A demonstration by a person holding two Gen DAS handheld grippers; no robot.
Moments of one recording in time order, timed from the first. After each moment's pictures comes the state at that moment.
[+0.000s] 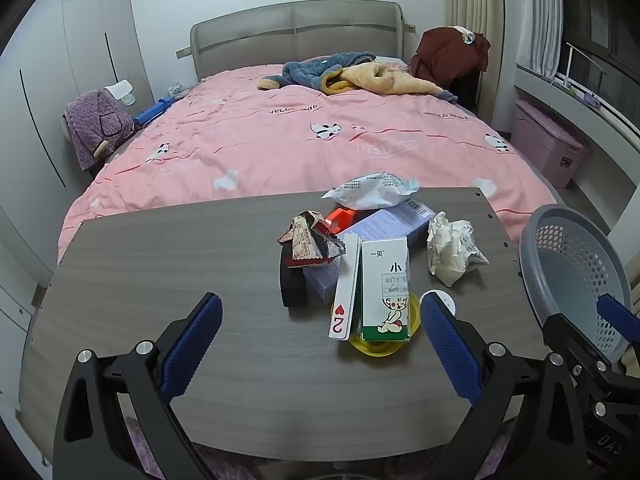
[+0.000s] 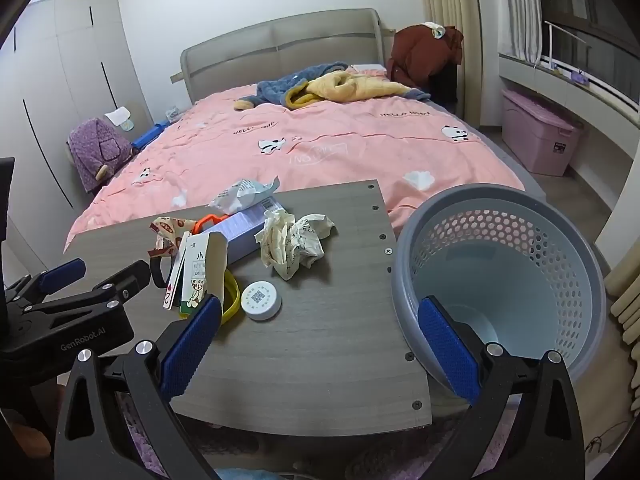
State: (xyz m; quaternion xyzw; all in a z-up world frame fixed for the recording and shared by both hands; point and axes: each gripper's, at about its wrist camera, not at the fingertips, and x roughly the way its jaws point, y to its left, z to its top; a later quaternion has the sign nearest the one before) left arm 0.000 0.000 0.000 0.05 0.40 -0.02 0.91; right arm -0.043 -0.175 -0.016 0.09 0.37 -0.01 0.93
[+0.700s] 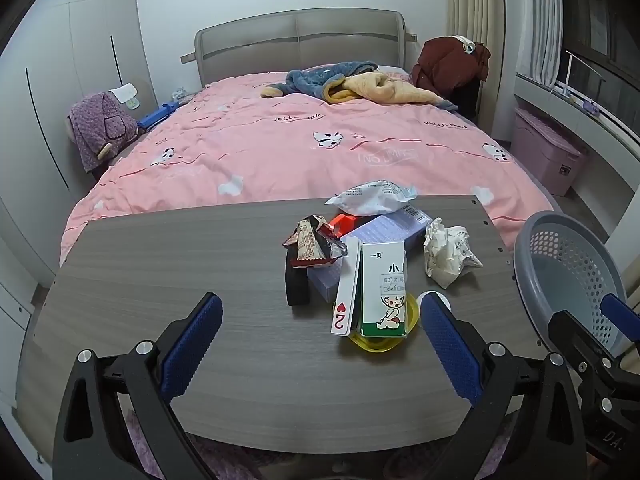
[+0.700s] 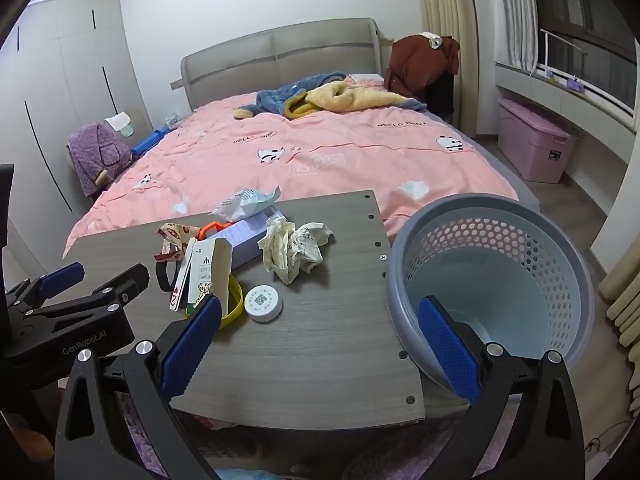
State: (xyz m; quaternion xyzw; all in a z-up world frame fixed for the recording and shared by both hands) left arm -0.013 0.004 0.009 0.04 0.39 -0.02 0.92; right arm -0.056 -0.174 -0.004 0.08 0.36 -0.01 0.93
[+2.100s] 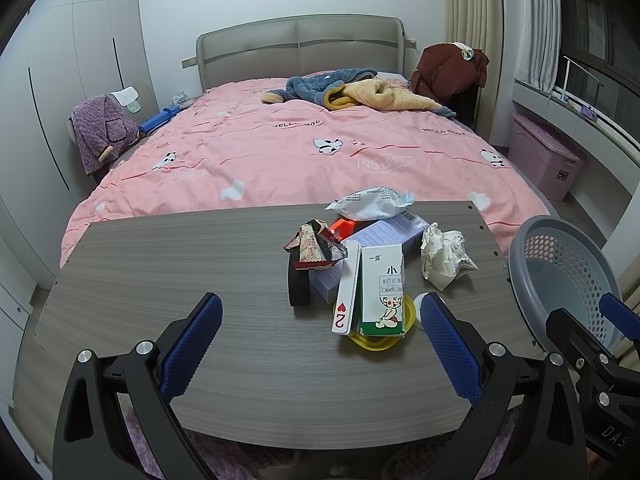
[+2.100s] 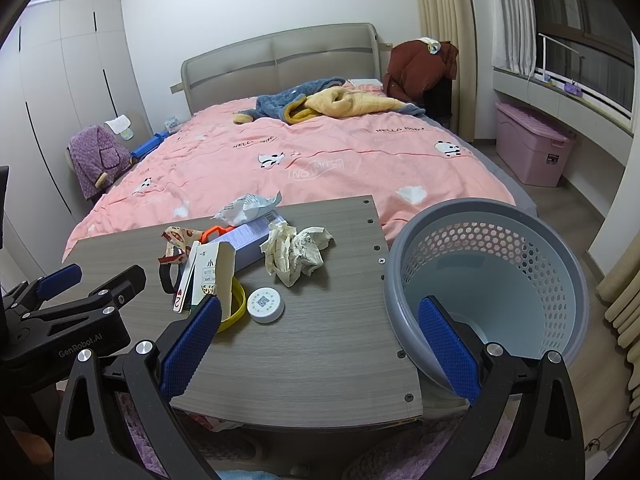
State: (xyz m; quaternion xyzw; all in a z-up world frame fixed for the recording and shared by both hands) left arm -0.022 0.006 0.020 0.04 0.38 -0.02 0.92; right arm -0.060 -0.173 -0.001 0.08 0.35 -0.01 0.93
